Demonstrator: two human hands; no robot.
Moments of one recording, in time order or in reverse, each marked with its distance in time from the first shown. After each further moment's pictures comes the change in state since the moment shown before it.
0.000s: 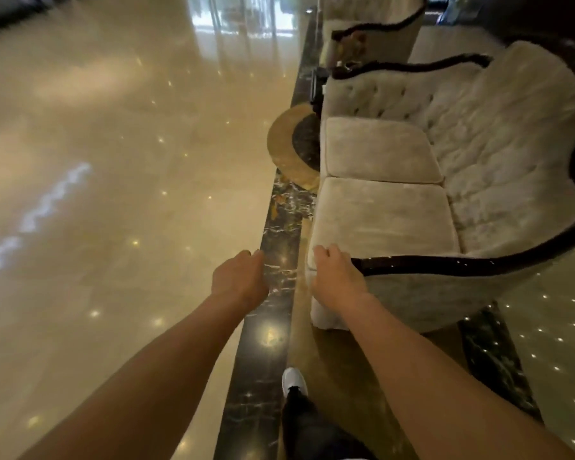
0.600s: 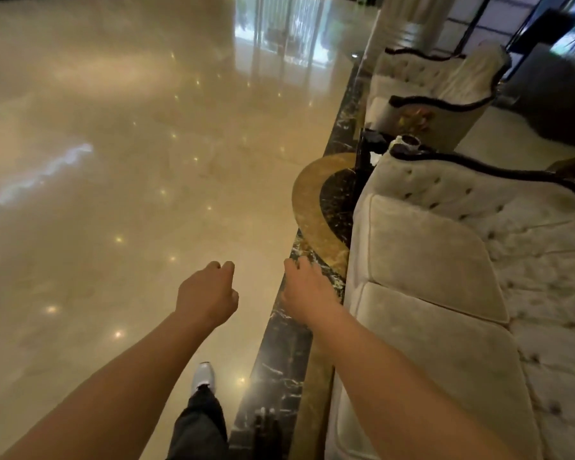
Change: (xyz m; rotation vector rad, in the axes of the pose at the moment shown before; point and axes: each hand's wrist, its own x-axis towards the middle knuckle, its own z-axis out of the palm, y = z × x) left_hand 0.443 -0.241 -0.075 -0.092 0.102 -0.165; right_hand 0.510 -0.170 -0.028 -0.236 -0.034 -0.191
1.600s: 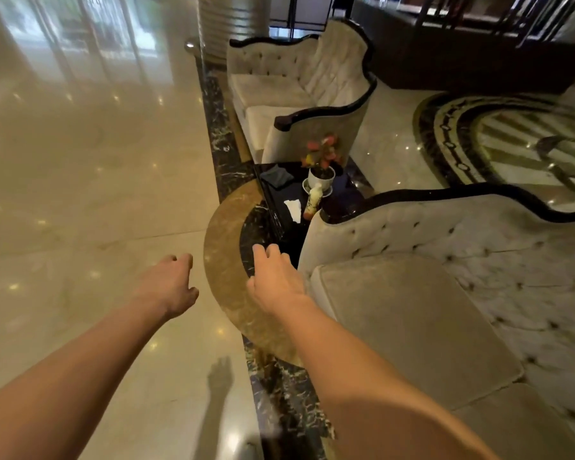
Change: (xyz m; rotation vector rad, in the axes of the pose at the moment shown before) left_hand 0.816 0.159 -0.128 0.168 -0.207 0.396; right_hand 0.669 0.244 -0.194 0.251 0.148 0.498
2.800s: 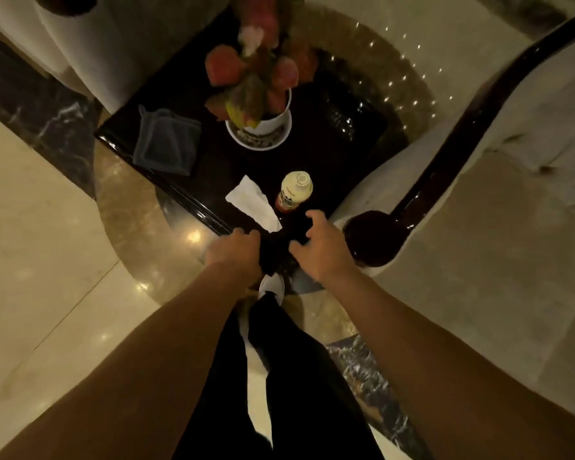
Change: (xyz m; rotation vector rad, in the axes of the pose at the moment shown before) left_hand 0.729 0.253 0.134 0.373 -0.631 0.686; right_hand 0.583 0.303 0.112 0.690 -0.087 1.045
